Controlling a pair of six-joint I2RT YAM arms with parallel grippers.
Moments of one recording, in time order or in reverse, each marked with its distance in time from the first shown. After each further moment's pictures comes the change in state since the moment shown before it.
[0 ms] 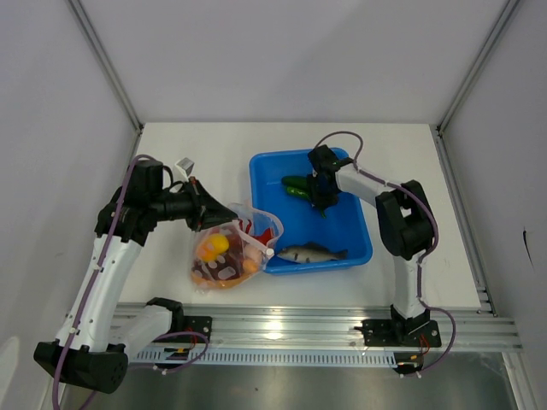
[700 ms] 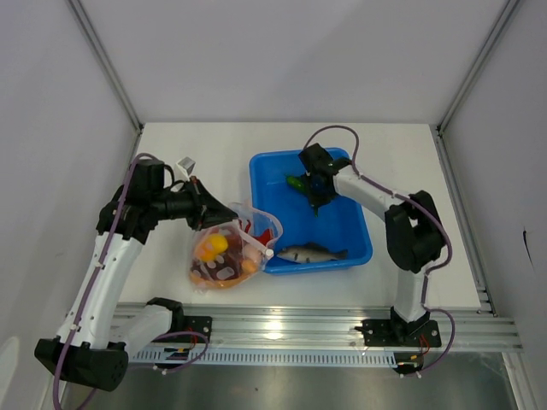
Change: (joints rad) left arm 0.000 0.010 0.000 -0.001 -0.002 0.019; right arm 0.104 -0.075 -0.001 -0.056 0.106 -0.006
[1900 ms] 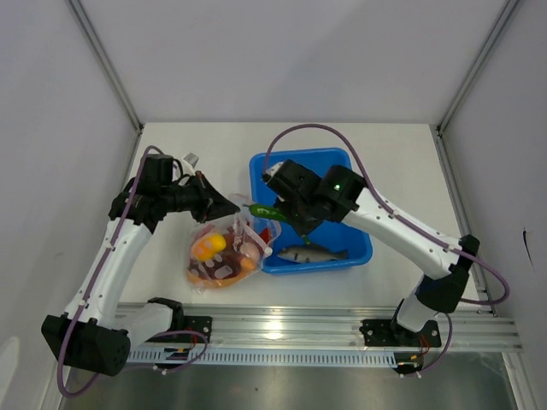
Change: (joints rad) left arm 0.000 0.101 -0.027 0.089 -0.076 0.034; right arm 0.479 -0.351 0.348 -0.662 0.089 -0.002
